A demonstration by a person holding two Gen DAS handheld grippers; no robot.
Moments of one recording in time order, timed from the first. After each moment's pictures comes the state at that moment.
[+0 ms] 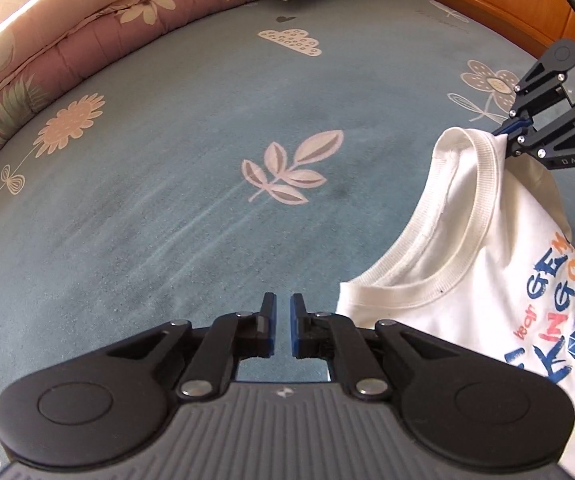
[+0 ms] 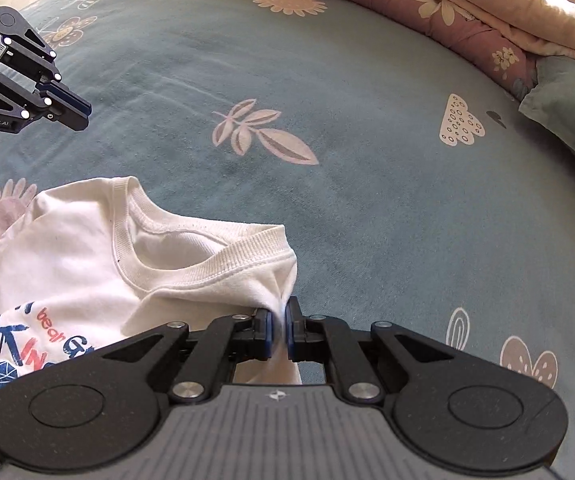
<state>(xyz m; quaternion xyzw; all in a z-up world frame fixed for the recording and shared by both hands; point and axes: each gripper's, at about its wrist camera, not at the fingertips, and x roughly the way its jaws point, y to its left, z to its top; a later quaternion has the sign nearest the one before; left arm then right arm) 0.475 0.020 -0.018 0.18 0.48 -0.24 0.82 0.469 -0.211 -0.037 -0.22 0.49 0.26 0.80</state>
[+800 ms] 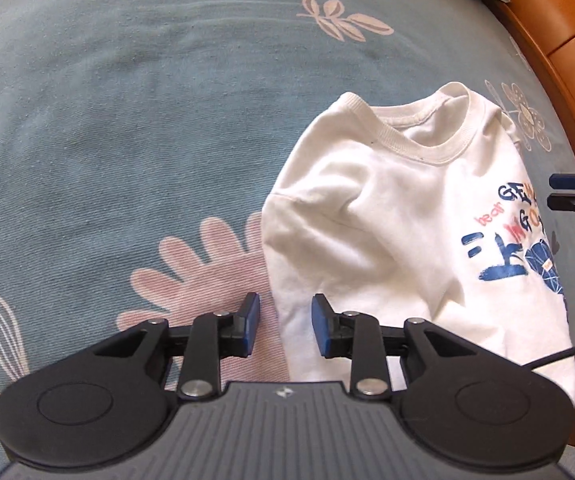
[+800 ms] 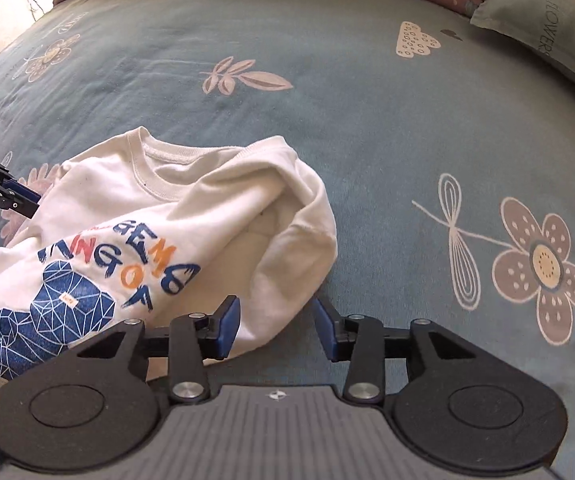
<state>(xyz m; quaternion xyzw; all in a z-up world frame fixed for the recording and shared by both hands) 0.373 0.094 -0.079 -0.08 0.61 -0.18 0.77 0.382 -0.277 -0.031 -0.11 0.55 0.22 0.80</state>
